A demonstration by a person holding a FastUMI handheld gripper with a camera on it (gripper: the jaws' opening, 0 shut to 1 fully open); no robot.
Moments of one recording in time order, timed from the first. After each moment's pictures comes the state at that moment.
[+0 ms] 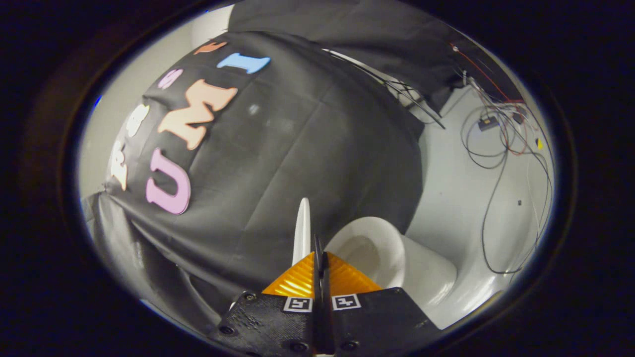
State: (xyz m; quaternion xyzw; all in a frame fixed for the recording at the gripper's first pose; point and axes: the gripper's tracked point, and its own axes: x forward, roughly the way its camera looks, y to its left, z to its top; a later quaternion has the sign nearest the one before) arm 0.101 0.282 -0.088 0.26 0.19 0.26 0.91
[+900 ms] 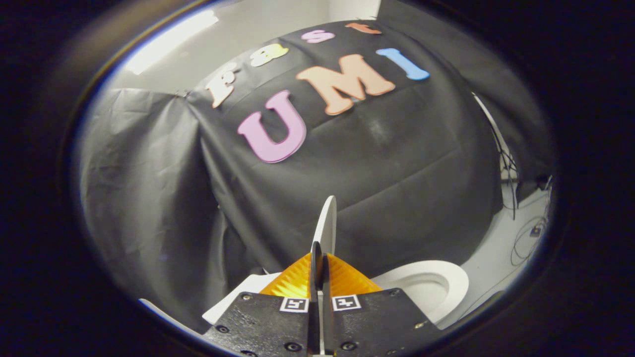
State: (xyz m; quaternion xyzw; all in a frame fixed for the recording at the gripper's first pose) arm -0.026 0.465 -0.006 -0.02 0.09 0.40 0.91
